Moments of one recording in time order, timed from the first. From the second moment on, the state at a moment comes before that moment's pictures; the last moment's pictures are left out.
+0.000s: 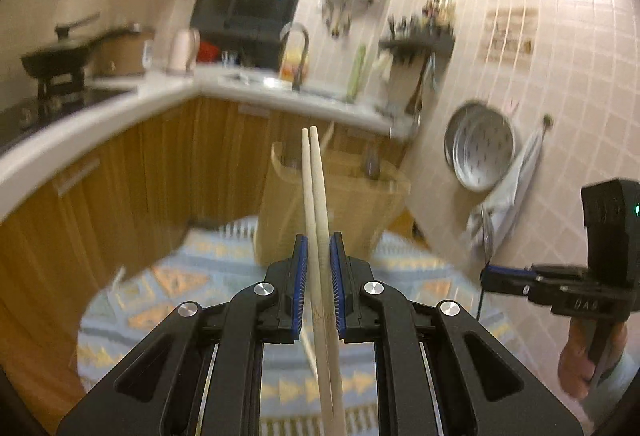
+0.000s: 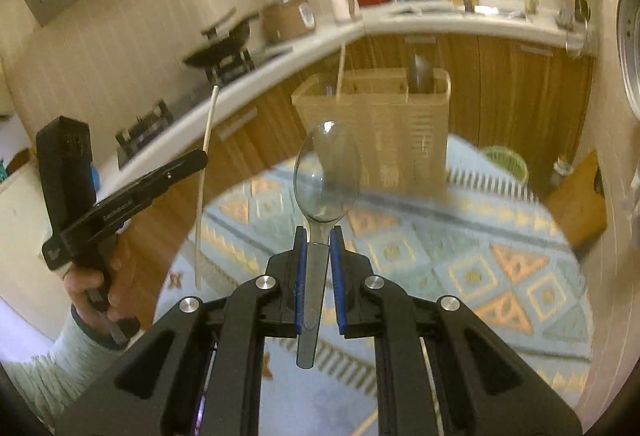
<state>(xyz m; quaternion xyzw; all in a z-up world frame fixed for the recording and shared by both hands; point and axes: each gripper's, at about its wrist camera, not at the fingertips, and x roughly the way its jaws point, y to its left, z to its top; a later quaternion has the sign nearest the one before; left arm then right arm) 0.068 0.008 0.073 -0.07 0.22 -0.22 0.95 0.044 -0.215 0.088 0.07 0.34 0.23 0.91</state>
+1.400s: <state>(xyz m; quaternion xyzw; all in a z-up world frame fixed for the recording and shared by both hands) 0.206 -0.065 0.086 -0.05 0.04 -0.11 0.99 0.206 -0.233 0.089 0.04 0.19 0.07 0.98</state>
